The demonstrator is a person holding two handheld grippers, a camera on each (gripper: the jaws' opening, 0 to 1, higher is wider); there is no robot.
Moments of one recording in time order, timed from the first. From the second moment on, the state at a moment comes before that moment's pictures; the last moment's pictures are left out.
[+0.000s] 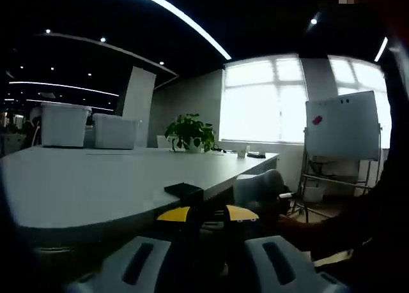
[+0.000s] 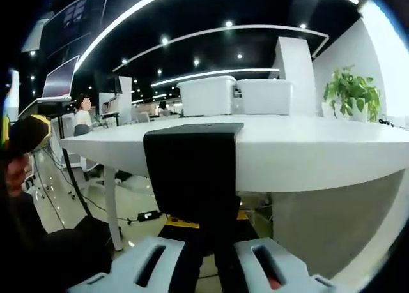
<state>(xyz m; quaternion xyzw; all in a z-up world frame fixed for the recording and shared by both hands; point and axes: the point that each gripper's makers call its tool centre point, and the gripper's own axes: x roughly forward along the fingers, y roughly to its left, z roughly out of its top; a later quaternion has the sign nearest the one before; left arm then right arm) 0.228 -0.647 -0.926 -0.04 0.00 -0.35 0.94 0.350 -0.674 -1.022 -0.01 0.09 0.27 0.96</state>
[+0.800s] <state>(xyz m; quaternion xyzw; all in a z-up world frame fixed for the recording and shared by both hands) 0.274 -0.686 -0.948 -0.06 0.02 -0.39 0.92 0.345 -0.676 -1.023 0.00 0.10 0.26 0.96</state>
